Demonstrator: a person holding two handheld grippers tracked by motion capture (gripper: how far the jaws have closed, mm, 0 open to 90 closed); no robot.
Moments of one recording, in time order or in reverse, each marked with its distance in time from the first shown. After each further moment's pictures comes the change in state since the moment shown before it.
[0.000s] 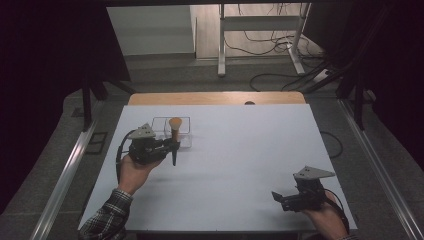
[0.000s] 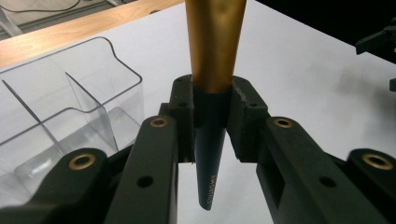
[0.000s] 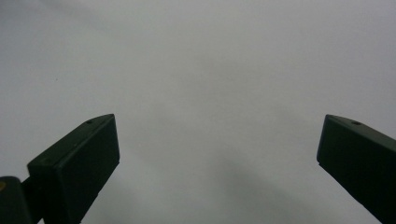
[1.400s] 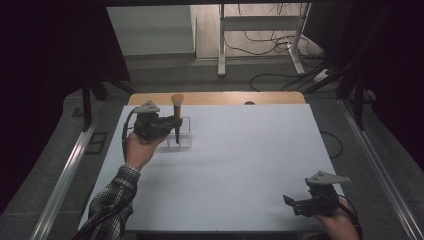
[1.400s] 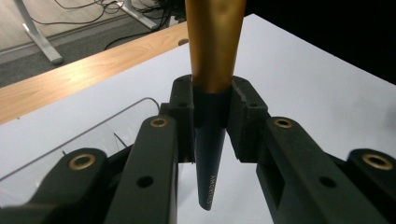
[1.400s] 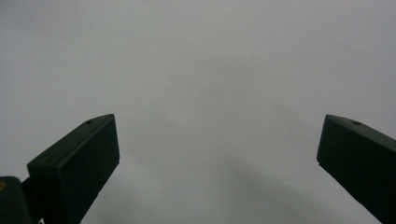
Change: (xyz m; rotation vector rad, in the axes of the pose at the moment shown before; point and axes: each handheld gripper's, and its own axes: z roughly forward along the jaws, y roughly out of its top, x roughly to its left) left arm 0.031 0.050 0.018 -0.029 0.066 -0.024; right arm -0.016 -0.020 -0.019 0.004 -0.032 0.040
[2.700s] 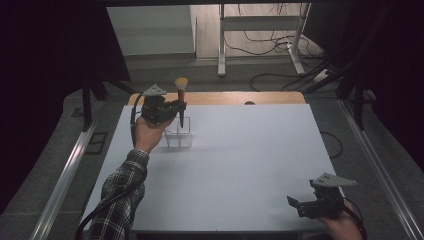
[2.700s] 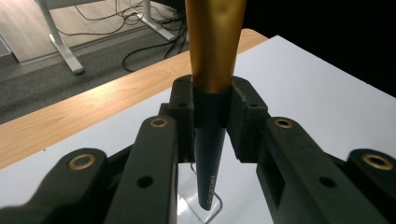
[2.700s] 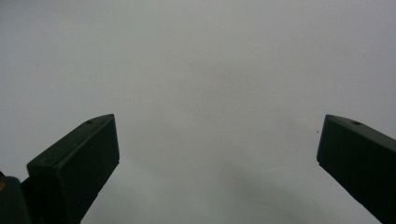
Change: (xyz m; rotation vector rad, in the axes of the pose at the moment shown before) left arm 0.019 0.034 0.028 -0.033 0.070 -0.018; right arm -0.003 -0.006 -0.009 -0.022 -0.012 0.020
